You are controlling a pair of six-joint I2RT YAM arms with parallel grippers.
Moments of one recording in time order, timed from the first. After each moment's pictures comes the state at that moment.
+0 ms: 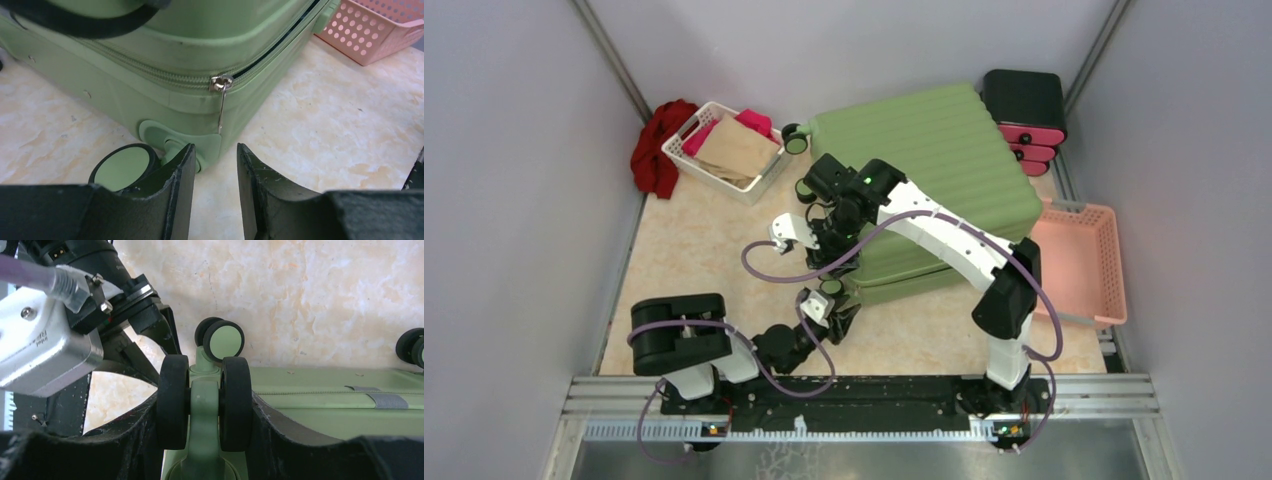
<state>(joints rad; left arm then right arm) -1.31 1.65 0.13 1.54 -0.55 -0.11 0.93 1.86 1.95 -1.29 -0.42 -0.88</state>
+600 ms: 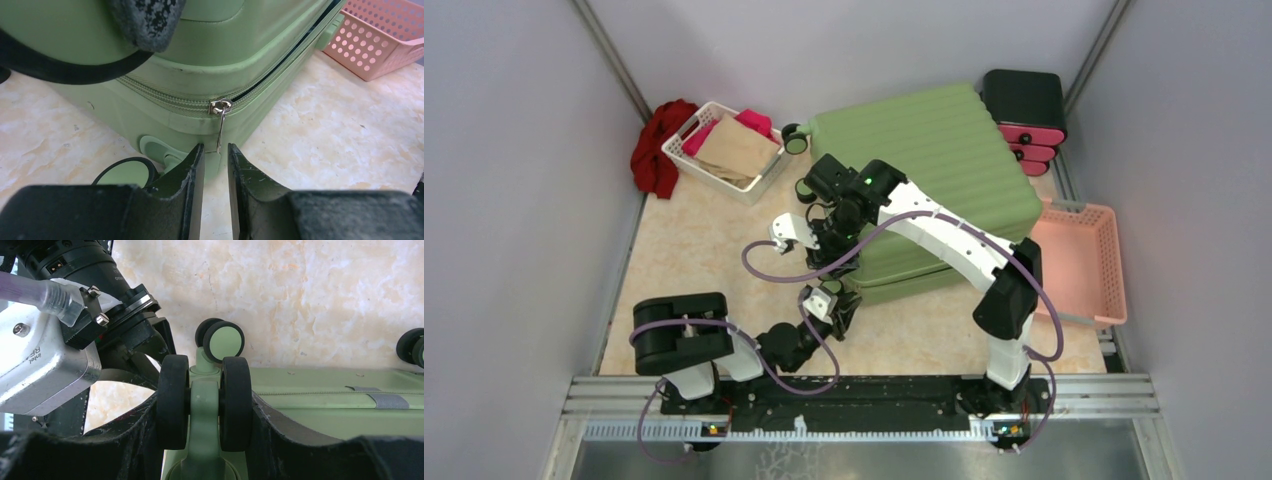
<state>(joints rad) -1.31 1.67 0.18 1.54 -0.59 -0.10 0.93 1.85 1.94 -1.28 -0.43 -0.88</state>
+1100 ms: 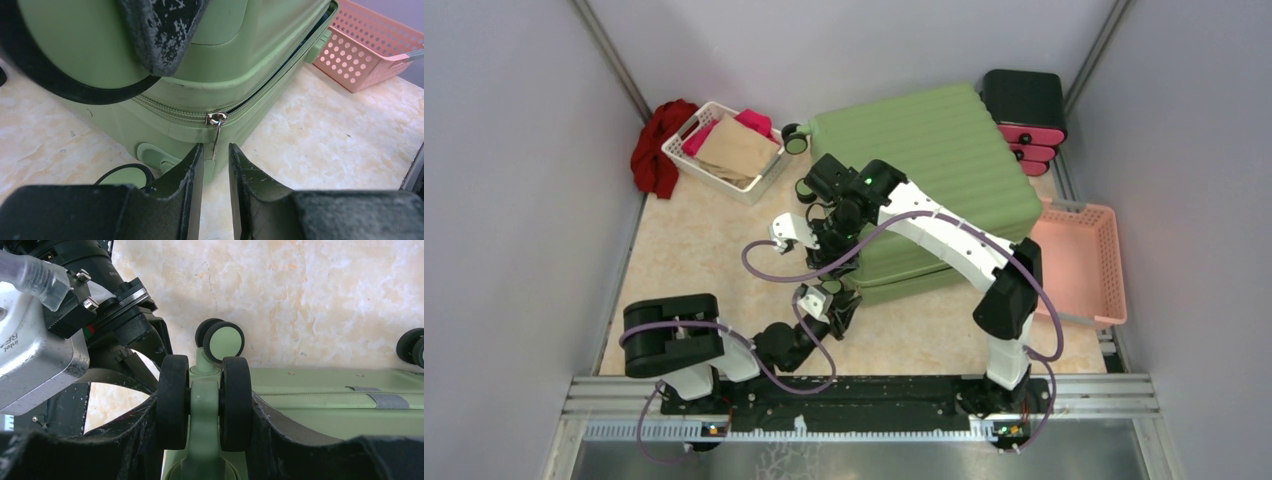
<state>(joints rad) -1.31 1.62 0.18 1.54 -0.58 -0.11 0.93 1.85 1.94 -1.27 -0.43 -0.88</state>
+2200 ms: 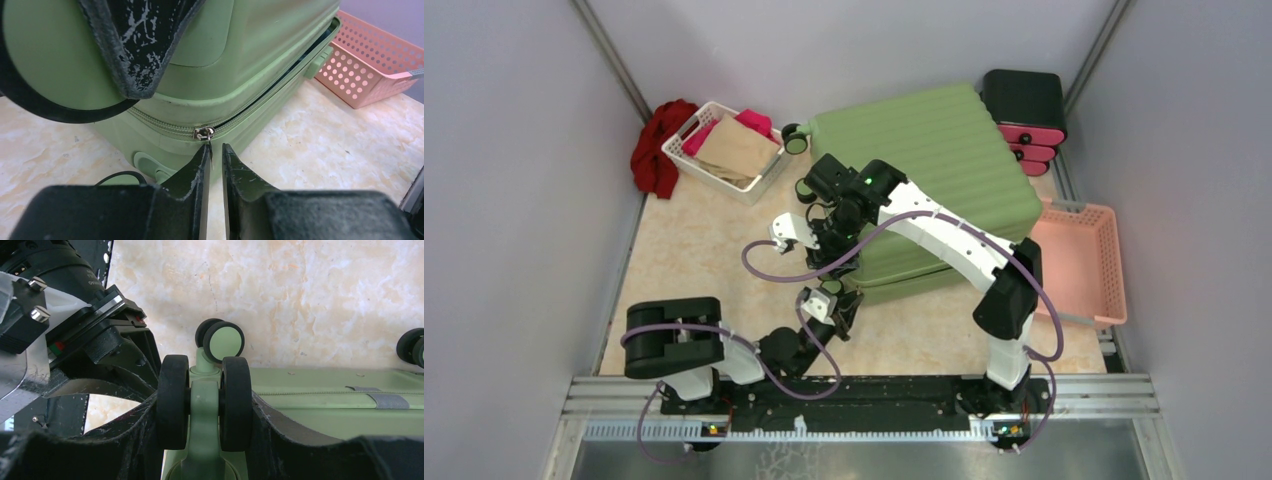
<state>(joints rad) -1.37 1.62 0.22 1.54 -0.69 -0.08 0.93 1.85 1.94 -1.27 -0.43 -0.88</state>
